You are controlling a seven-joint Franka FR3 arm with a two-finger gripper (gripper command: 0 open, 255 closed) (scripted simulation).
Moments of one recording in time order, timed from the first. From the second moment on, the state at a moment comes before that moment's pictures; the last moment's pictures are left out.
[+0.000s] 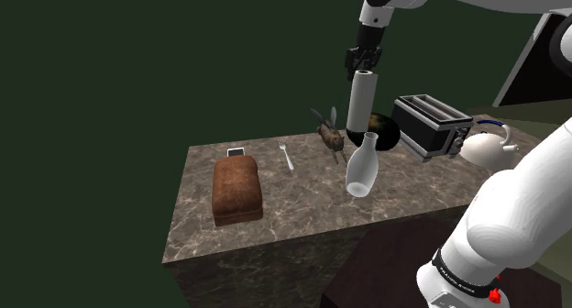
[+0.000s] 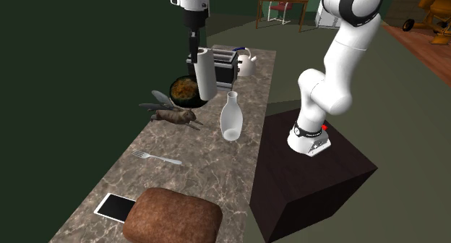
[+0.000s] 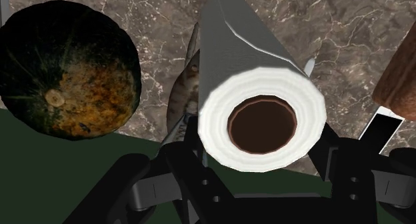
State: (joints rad) arm -0.05 -0.19 -0.34 -1.80 0.01 1.70 -0.11
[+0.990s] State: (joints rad) arm -0.06 -0.15 -0.36 -1.57 0.02 1.51 -0.14
